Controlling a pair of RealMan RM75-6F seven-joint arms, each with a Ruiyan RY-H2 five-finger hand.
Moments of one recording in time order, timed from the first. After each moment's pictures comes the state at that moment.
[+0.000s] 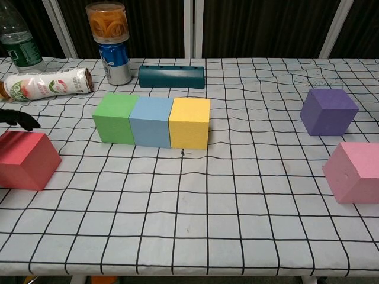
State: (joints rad) left arm -0.45 -1.23 0.08 -1.79 1.23 1.11 0.43; right arm 0.40 -1.06 0.17 -1.76 -1.34 1.14 0.30
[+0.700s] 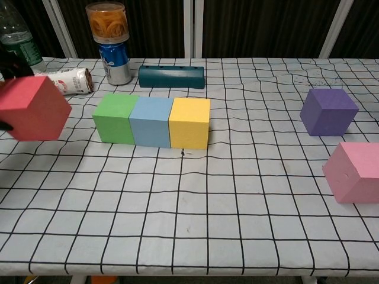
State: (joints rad) left arm -0.49 -1.17 -0.08 -1.82 1.27 1.12 0.28; right arm 0.38 -1.05 0.18 -1.77 -1.36 1.17 0.33
